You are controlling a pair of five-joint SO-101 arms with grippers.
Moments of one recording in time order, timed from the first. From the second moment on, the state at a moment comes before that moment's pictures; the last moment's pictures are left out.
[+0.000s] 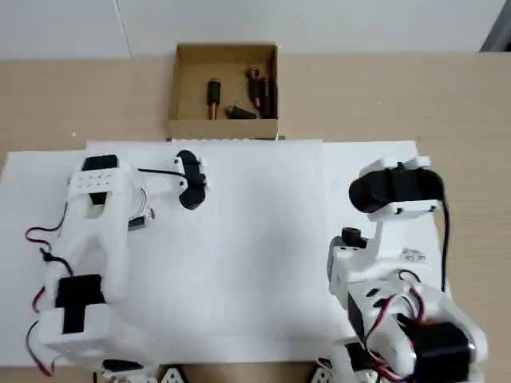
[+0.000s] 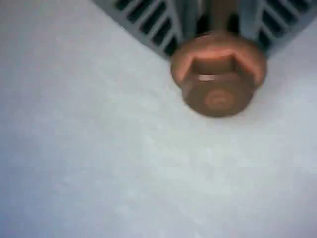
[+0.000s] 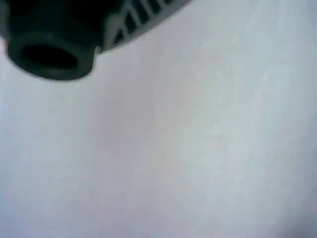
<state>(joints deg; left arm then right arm) -10.5 6.2 19.4 72.2 -76.9 -11.9 -69.3 28.8 96.3 -10.5</state>
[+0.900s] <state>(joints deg) 9.0 -13.3 -11.7 99.4 -48.5 -11.9 -69.3 25.8 96.3 -7.8</state>
